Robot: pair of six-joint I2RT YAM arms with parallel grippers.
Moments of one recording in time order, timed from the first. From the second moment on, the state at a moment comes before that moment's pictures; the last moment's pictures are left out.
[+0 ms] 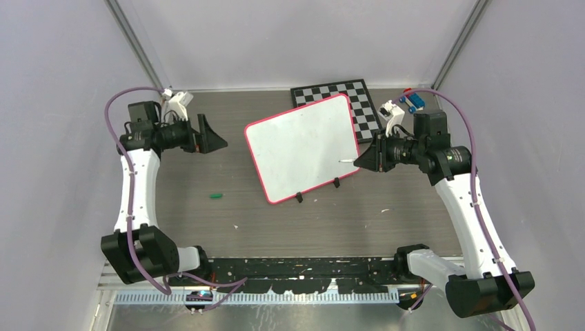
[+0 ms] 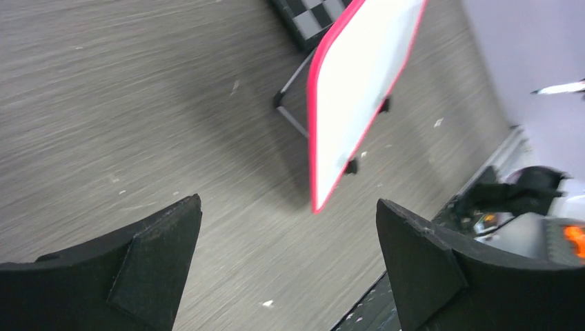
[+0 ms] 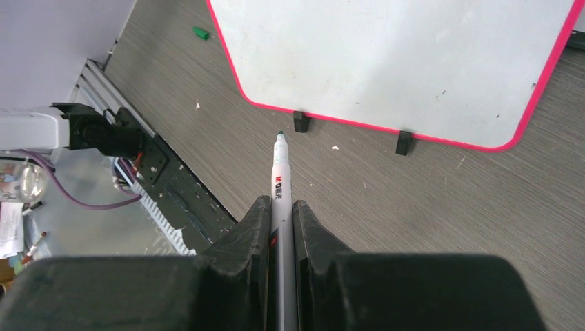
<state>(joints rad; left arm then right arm) 0.23 1.30 1.32 -0.87 0.86 0.18 0.15 1.06 1.22 -0.87 -0.70 0.04</state>
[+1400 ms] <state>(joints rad) 0.07 1.62 1.13 0.02 1.11 -0.43 0.21 1.25 1.26 -0.80 -0.87 0.04</state>
